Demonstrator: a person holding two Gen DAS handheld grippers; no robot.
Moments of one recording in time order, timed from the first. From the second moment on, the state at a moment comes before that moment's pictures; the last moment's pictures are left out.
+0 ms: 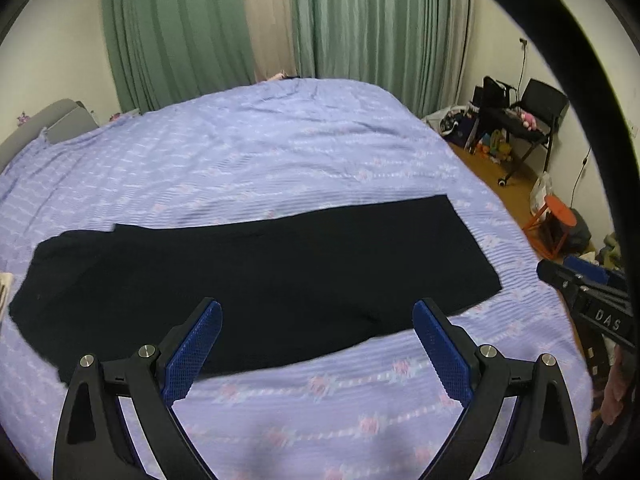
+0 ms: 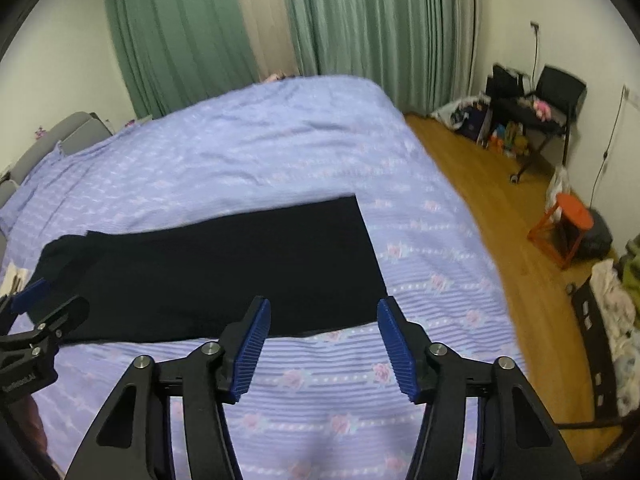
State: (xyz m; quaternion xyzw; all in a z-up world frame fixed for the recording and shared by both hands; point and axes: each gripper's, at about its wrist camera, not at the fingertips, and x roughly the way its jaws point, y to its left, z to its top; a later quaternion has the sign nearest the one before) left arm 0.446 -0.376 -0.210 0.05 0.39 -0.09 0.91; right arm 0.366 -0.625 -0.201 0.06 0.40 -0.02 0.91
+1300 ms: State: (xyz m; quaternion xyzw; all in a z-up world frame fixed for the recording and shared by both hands) left arm 0.490 -0.433 -0.265 0.05 0.41 -0.13 0.90; right arm 0.446 -0.686 -0.283 0.21 0.39 -0.05 0.89
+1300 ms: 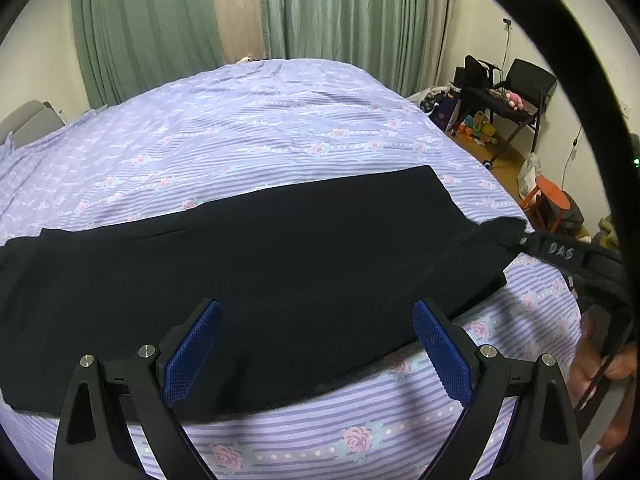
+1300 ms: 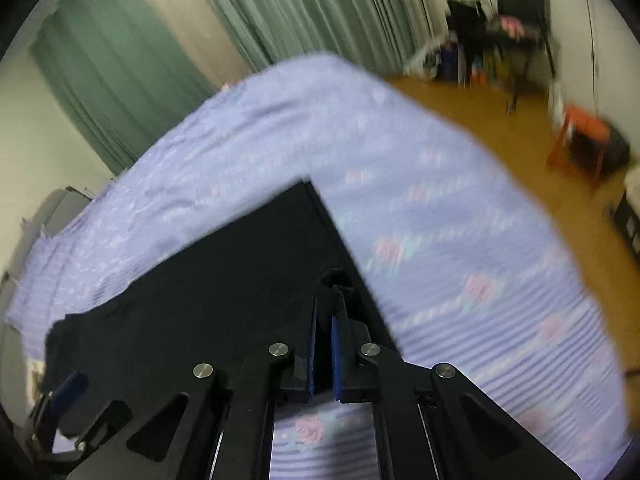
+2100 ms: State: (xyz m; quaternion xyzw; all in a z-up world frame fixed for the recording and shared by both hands) left arm 0.483 -0.432 -0.263 0.09 0.40 -0.13 0.90; right arm 0.391 -0.683 -0.311 0.29 0.42 -0.06 0.86
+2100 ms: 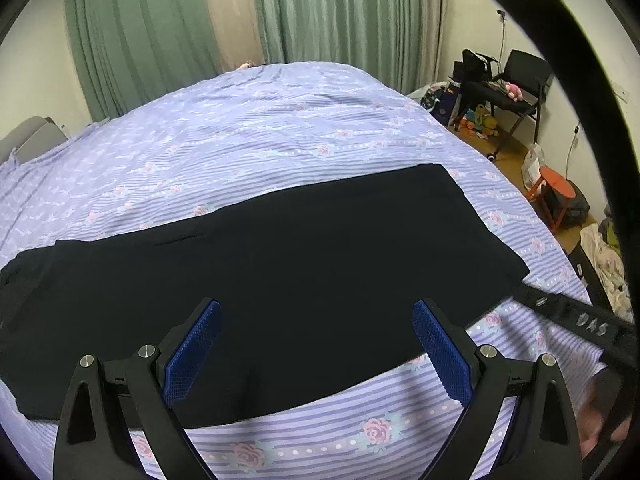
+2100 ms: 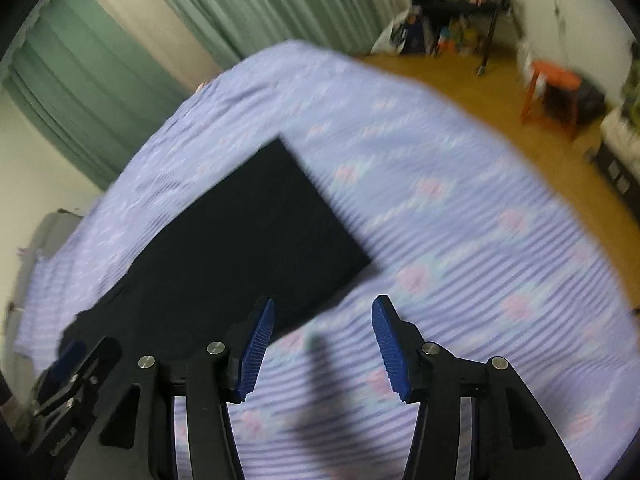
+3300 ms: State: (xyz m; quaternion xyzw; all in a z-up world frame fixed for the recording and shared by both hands) left arm 0.488 -0.423 -0.258 0.07 0.40 -0.12 0.90; right arm 0.463 -0.703 -0.330 0.38 0.38 -0.05 0.84
